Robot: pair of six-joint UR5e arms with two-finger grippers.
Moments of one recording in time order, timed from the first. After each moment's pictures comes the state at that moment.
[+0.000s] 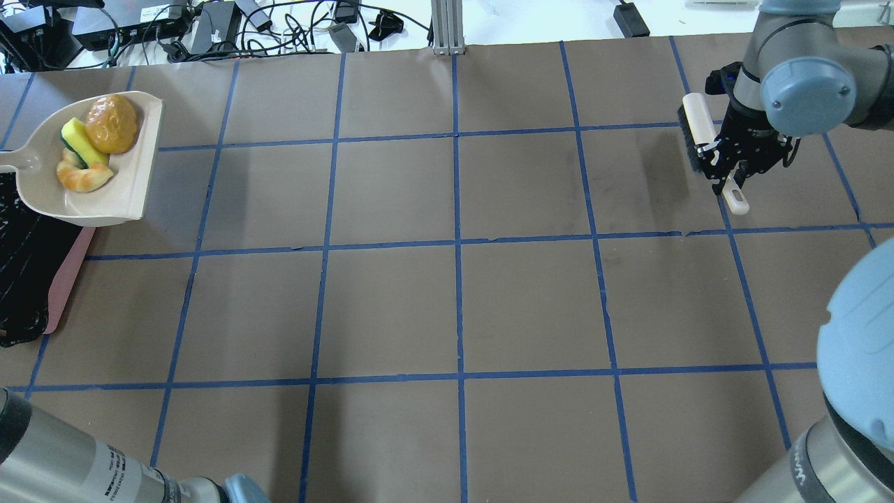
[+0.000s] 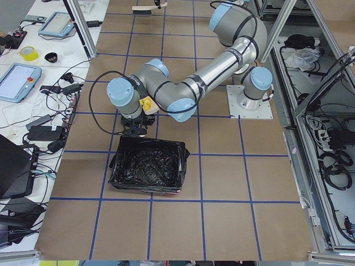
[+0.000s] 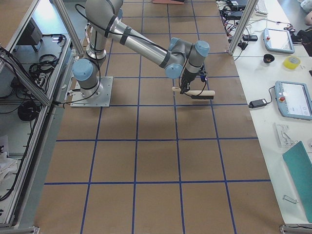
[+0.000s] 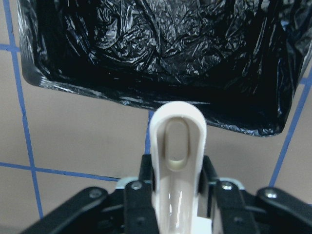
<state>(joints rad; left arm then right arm) -0.82 -2.11 -1.04 -1.72 1.50 -0.91 1.29 -1.15 1.62 -1.88 -1.74 -0.26</state>
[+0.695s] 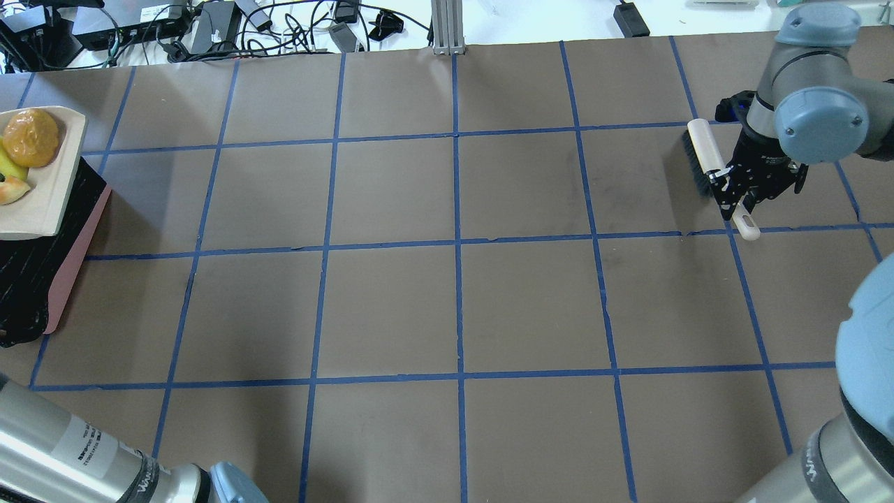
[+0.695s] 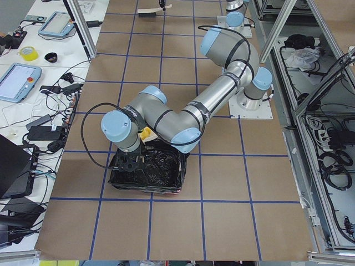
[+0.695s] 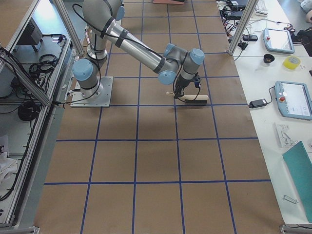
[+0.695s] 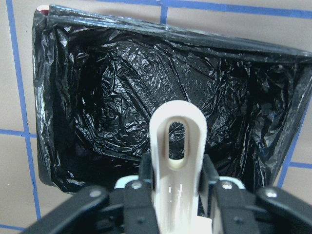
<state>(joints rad) -0.71 -2.29 -0.77 -1.76 1.56 -0.78 1.25 -1.16 1.69 -1.90 -1.73 -0.32</state>
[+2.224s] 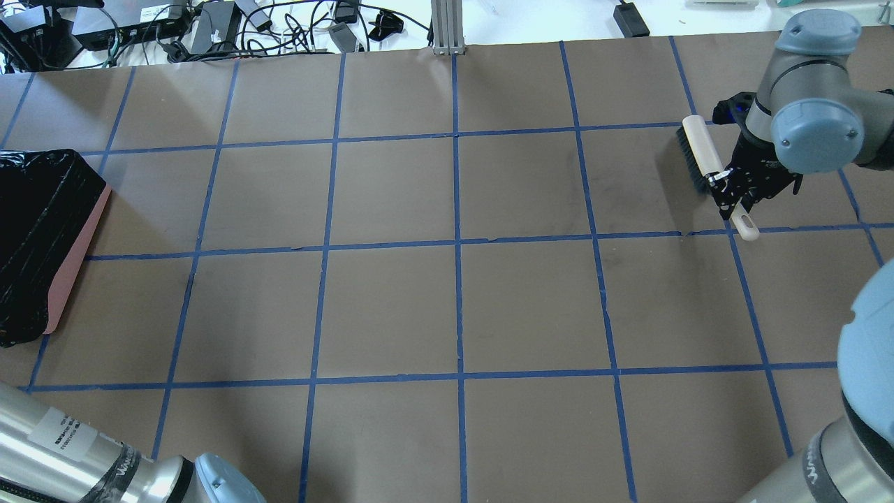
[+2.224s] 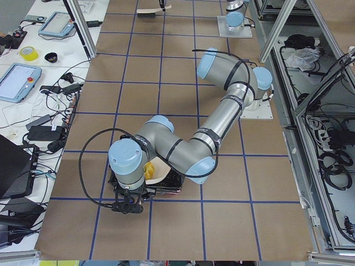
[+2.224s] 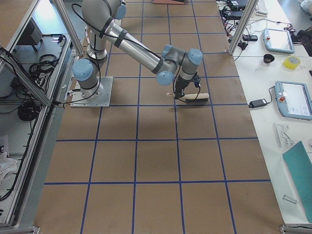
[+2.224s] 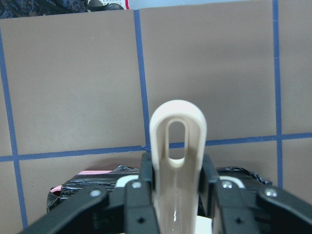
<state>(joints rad) -0.61 -2.41 -0.58 -1.54 1.63 -0.54 1.25 -1.16 1.72 -1.98 -1.72 -0.37</state>
